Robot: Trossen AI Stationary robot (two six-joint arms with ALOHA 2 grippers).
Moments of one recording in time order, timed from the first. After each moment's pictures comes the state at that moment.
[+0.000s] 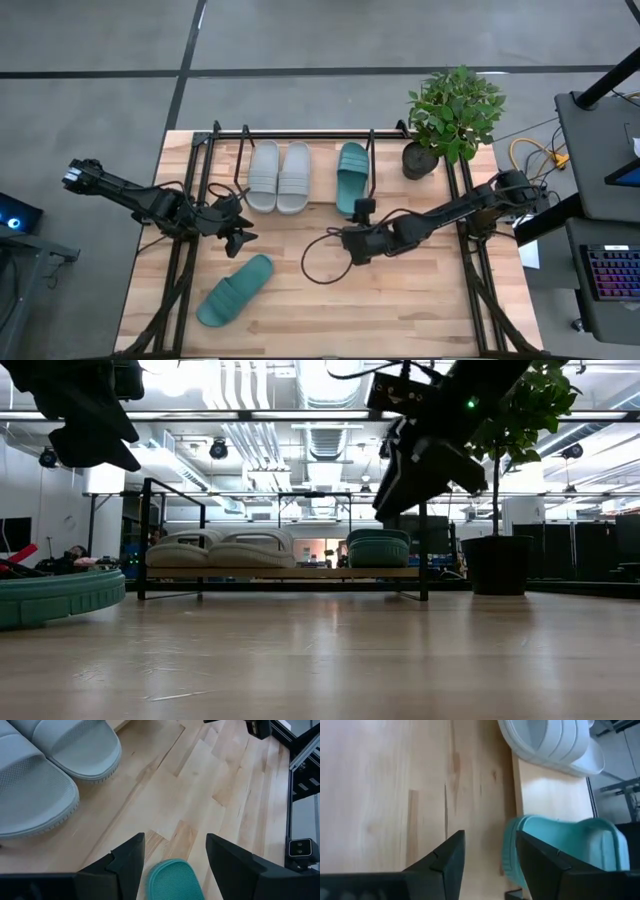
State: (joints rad) left arm -0.34 0.75 0.65 -0.64 -0.29 -0.86; right arm 0.29 1.69 1.09 -0.43 0.62 -0.01
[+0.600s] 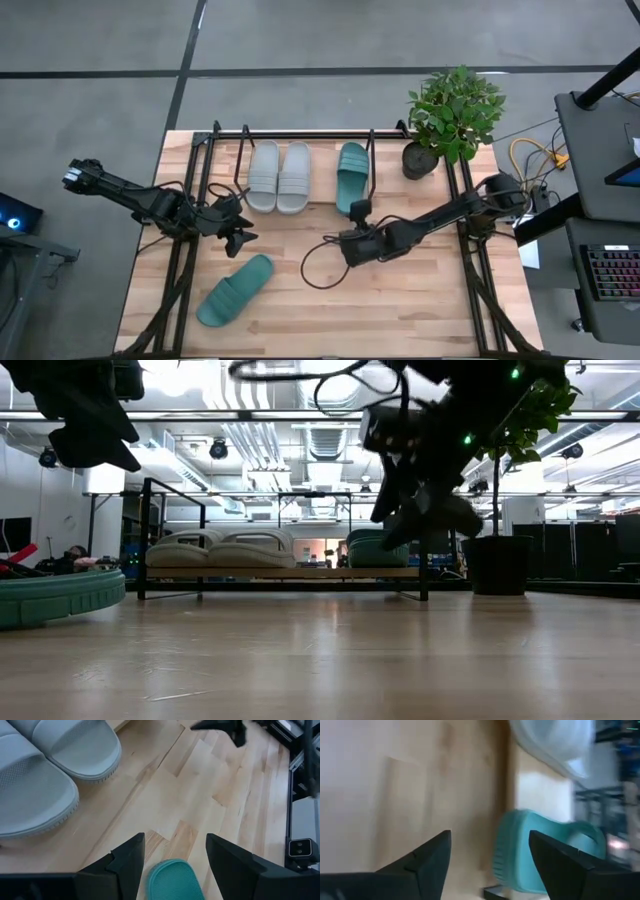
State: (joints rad) left arm -0.34 0.75 0.65 -0.64 -0.29 -0.86; right arm 0.29 1.79 1.09 -0.43 0.75 -0.13
